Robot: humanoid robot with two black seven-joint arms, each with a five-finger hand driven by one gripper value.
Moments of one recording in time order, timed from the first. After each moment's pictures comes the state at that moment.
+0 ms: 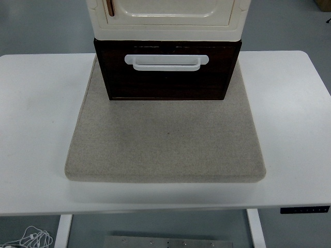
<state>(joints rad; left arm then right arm) -2.10 0.57 0.01 -1.32 -0.10 -0.24 0.06 -0.03 0.00 0.13 0.15 -0.02 0.07 -0.09</state>
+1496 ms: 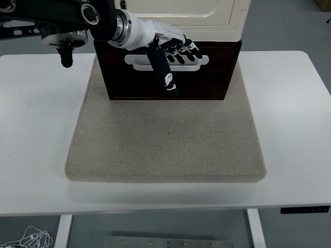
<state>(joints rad) -2.20 0.36 0.79 -1.47 -0.04 -0.09 0.00 -0.03 0.00 0.13 0.15 -0.02 0.07 -0.10</state>
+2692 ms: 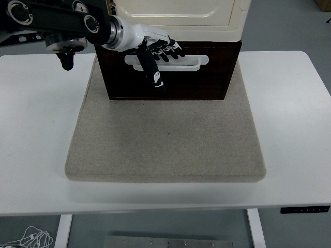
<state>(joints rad) -2.11 0.34 0.83 -1.38 -0.03 -0.08 0.00 -0.03 0.00 0.13 0.15 -0.02 0.07 -0.10</state>
